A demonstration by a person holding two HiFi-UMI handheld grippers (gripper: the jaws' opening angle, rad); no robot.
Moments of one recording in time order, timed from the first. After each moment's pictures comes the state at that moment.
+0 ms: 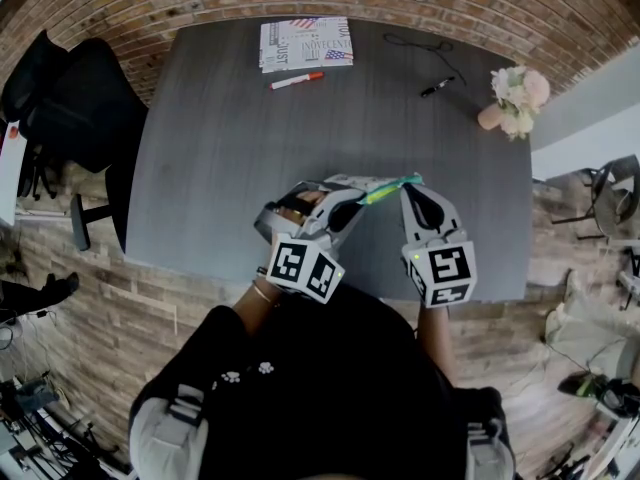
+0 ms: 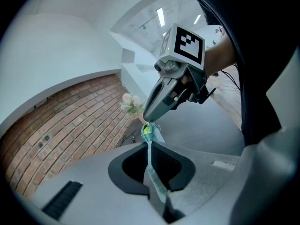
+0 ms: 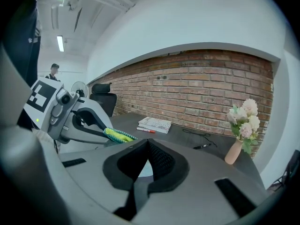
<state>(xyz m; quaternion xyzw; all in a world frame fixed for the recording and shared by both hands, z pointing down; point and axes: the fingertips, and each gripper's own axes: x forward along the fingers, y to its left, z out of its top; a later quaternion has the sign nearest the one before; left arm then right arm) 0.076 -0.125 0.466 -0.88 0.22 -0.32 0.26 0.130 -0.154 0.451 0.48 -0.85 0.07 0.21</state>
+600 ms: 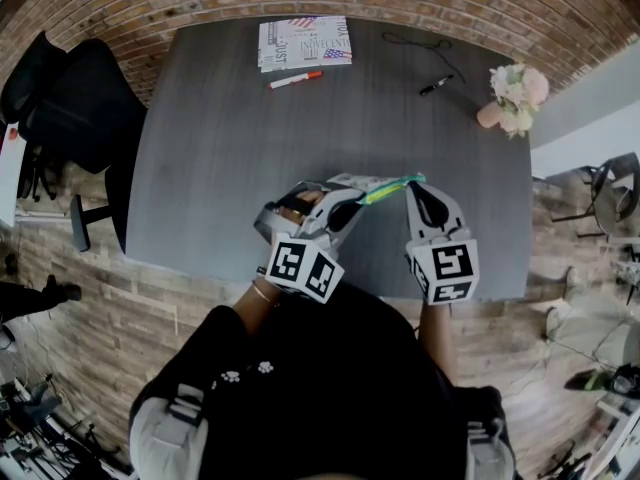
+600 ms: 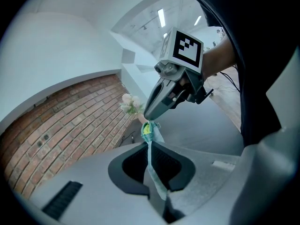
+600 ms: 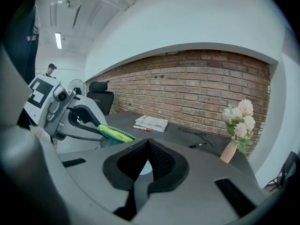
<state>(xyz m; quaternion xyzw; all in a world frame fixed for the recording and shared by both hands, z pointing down) 0.076 -0.123 0.467 -0.89 0.22 -0.32 0.25 0.143 -0.156 0.452 0.49 -0.84 0.07 0.21</state>
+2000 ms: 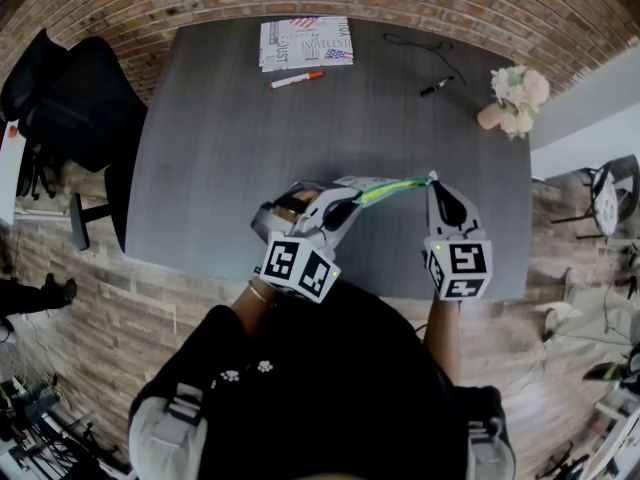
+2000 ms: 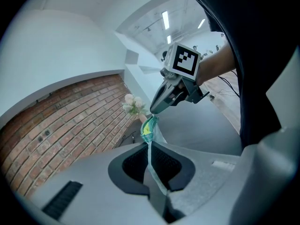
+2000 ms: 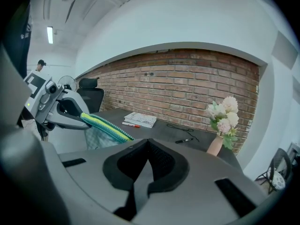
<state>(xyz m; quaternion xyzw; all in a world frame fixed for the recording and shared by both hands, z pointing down) 0.070 -0.124 0.463 -0.90 0.23 -0.30 0.23 0.187 -0.166 0.459 0.53 -0.81 0.06 0.22</state>
